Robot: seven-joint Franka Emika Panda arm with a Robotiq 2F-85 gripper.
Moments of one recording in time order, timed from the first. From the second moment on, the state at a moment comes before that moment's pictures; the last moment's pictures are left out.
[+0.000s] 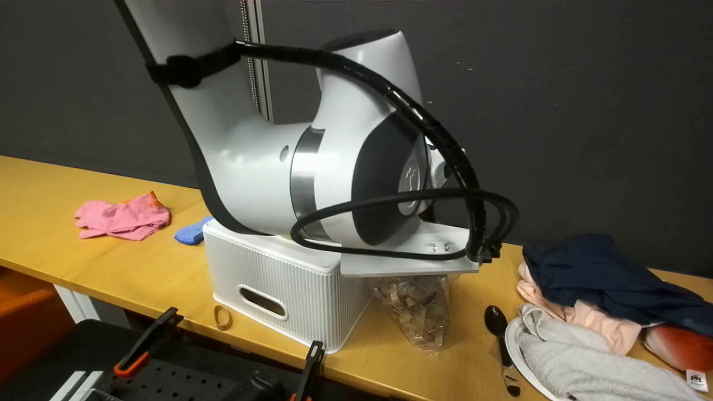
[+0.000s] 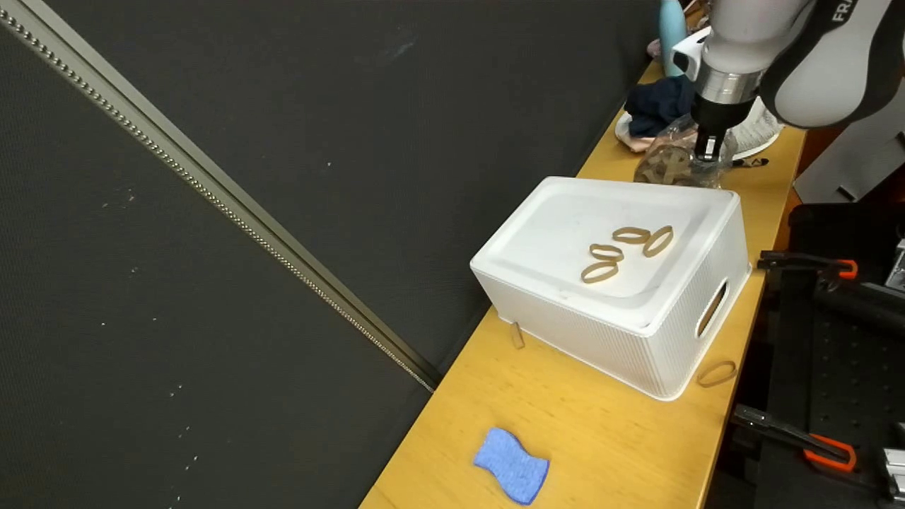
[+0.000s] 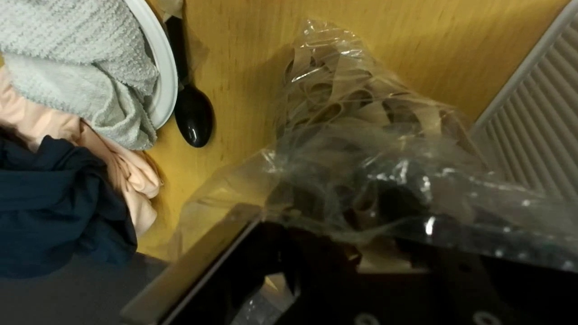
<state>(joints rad) -0.30 0.21 -0.25 -2.60 -0.40 3.25 -0.24</state>
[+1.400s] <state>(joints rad) -0.22 0.08 -0.44 -2.71 -0.41 3.26 -0.29</state>
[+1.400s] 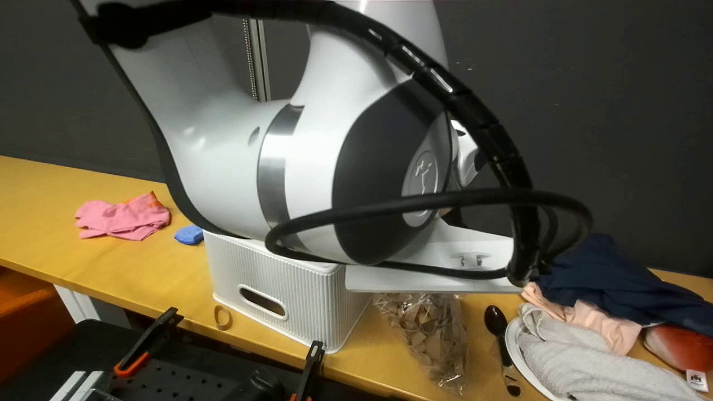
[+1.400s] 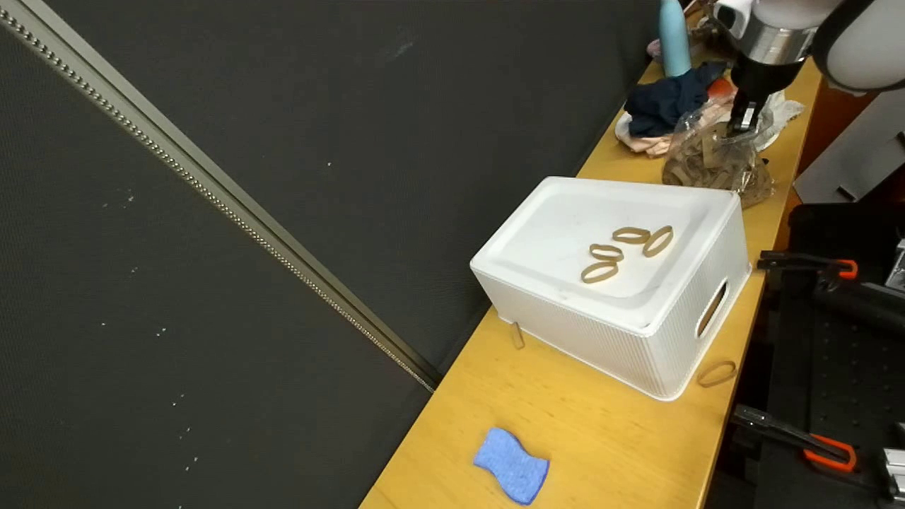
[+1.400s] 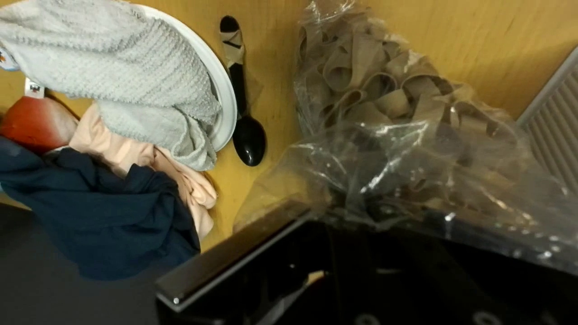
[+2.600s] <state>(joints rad) -0.18 0.16 -0.45 -2.60 -0.41 3.26 -0.26</state>
